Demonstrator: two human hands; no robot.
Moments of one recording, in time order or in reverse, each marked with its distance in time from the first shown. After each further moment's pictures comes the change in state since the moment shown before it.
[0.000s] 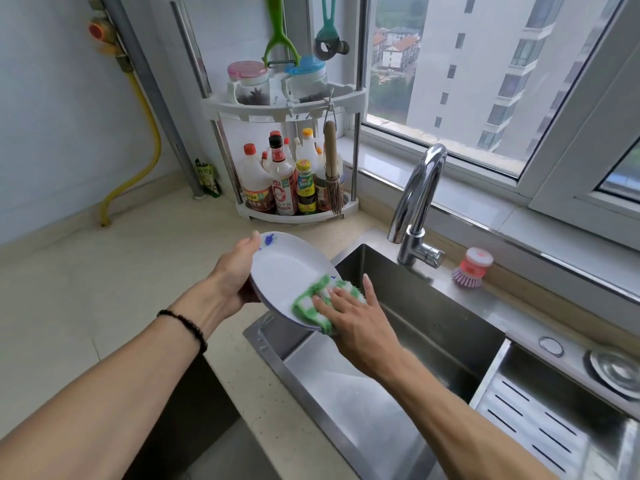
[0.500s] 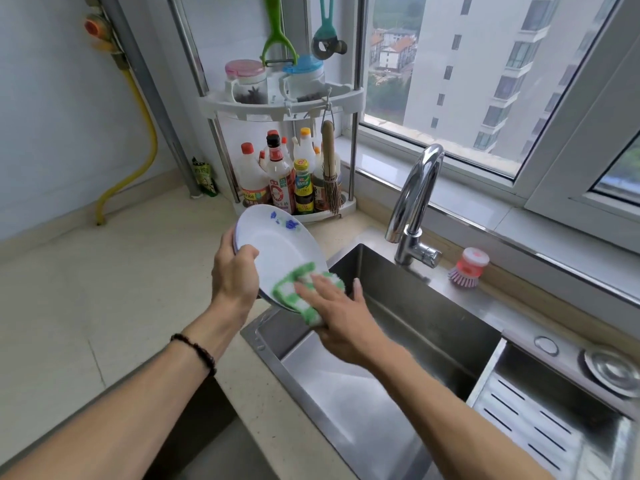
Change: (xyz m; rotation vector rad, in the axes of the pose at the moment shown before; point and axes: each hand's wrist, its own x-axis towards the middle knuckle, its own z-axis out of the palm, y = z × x) left_hand -0.022 -0.008 0.021 -0.056 0.336 0.318; right_hand 0.023 -0.020 -0.019 0.285 -0.228 0.077
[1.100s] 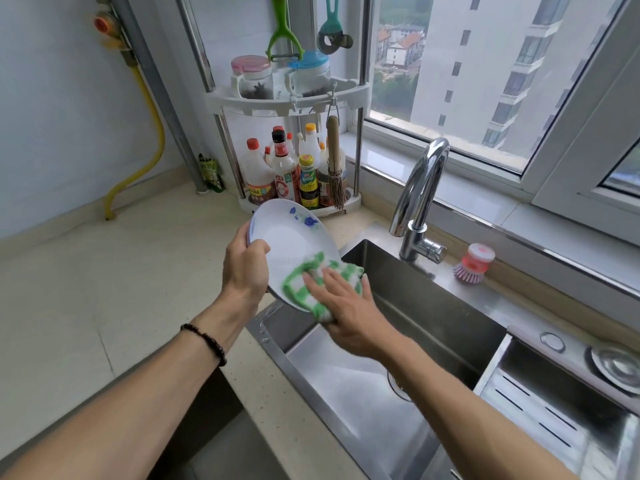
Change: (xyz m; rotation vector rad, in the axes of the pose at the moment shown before) left_hand -0.008 0.004 0.003 -0.002 -0.062 0.046; right_hand -0.008 0.011 -0.002 -0.039 -0.057 -0.007
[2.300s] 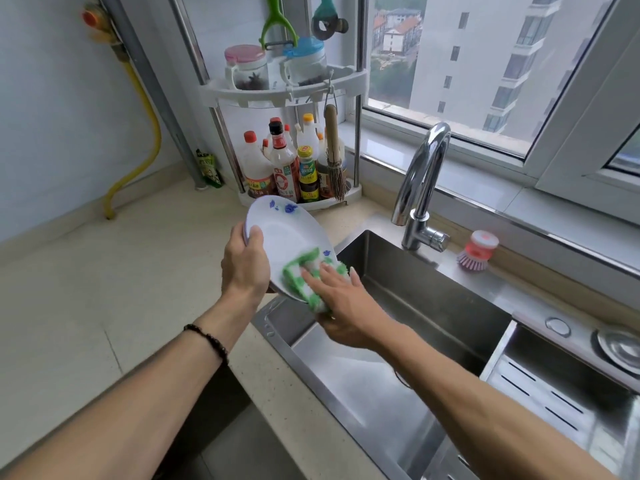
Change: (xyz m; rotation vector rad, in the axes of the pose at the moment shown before) left_hand 0.009 -0.013 -0.007 0.098 0.064 0.016; right_hand 0.004 -0.012 0.002 0.024 0.024 -0.043
